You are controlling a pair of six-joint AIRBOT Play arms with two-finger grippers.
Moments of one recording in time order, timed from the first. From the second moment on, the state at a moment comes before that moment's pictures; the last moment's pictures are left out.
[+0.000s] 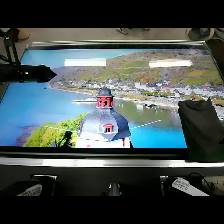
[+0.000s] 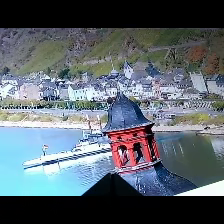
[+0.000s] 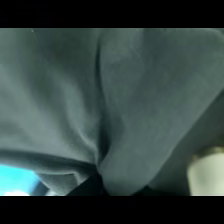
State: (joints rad) left arm -0.04 -1.22 1.45 1.11 -1.07 -1.41; right arm -0.85 -1.29 1.21 -1.53 1.72 1.76
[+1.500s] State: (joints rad) left arm -0.19 -1.37 1.39 1.63 -1.21 -1.70; right arm -0.03 -1.54 1.67 -1.35 1.60 1.69
